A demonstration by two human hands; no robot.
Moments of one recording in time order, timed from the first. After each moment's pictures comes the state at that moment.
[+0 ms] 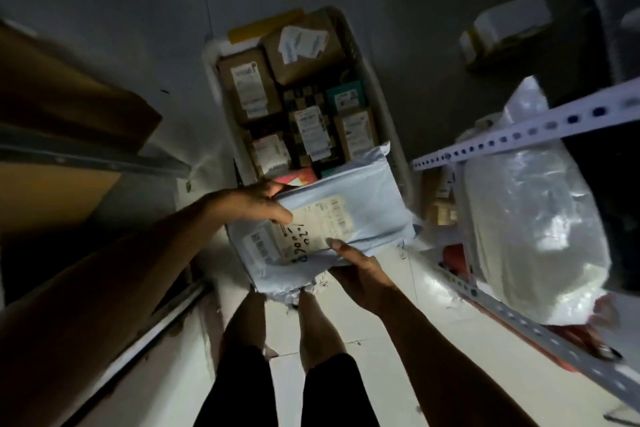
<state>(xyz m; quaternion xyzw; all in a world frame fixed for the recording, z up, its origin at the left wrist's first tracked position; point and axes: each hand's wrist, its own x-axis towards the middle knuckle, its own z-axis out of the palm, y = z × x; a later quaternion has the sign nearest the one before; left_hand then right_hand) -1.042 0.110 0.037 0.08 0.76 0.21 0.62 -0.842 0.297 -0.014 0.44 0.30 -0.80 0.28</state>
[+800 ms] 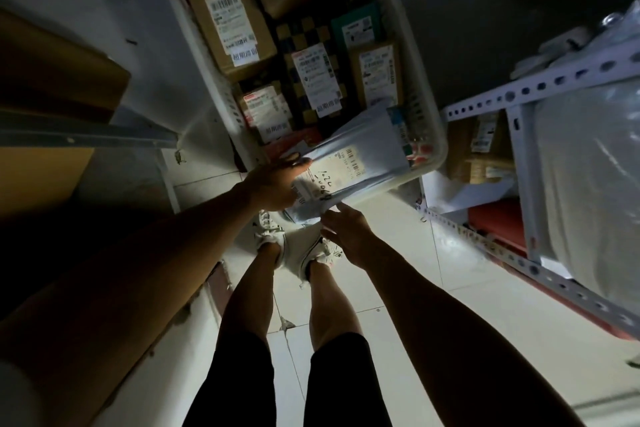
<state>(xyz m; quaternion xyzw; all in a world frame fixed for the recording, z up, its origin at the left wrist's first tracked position) -1.008 0.106 -0.111 0.25 0.82 0.09 0.50 -0.872 0.251 -0.102 0.52 0.43 -0.66 0.33</state>
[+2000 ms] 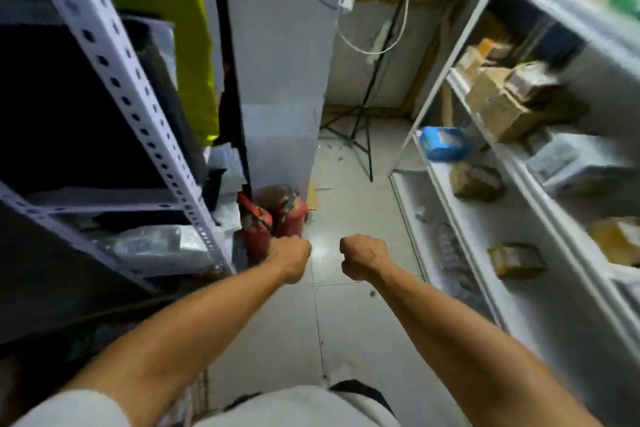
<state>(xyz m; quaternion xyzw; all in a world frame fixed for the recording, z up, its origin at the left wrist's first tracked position) -0.614 0.332 0.342 0.84 0.50 -0.17 0.14 -0.455 0.296 0.375 0.70 0.67 -0.16 0.19</state>
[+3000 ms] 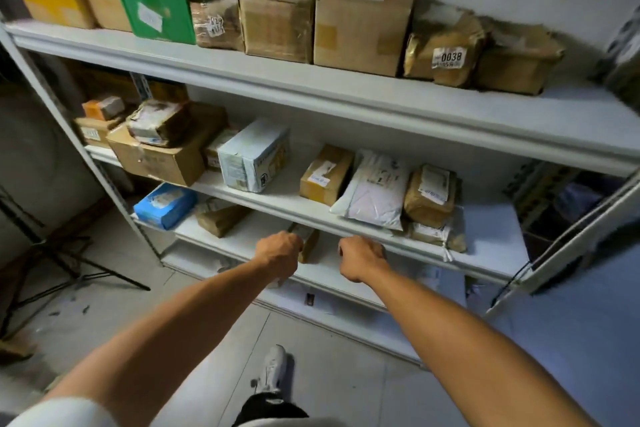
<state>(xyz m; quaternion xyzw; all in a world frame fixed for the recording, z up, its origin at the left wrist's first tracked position) -0.102 0.296 0.407 0.99 0.07 -0.14 0.04 -0.068 0.123 0.417 0.97 0.19 -0.16 0.01</state>
